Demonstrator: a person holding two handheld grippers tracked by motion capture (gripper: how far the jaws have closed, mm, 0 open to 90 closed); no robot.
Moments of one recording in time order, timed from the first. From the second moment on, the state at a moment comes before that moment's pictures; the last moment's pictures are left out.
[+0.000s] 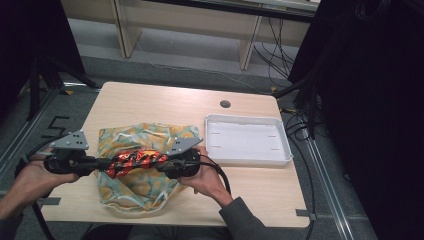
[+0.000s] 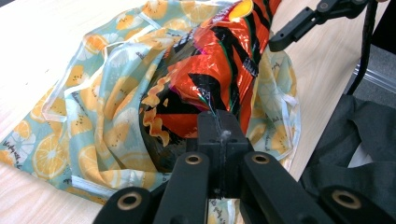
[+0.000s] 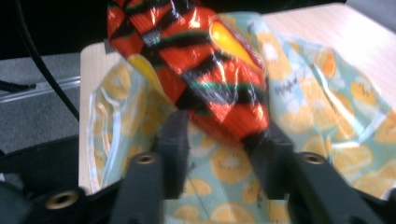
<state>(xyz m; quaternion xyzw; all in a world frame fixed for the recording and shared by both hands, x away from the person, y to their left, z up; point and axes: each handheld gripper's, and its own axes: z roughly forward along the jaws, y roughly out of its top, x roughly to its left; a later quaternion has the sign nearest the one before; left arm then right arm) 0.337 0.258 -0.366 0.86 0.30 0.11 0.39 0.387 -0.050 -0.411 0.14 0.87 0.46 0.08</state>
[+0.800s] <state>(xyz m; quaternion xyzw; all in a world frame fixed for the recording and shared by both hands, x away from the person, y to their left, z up) 0.319 0.285 -0.386 0.85 0.34 0.13 0.39 0.389 -0.048 -0.384 0.15 0.86 0.49 0.05</state>
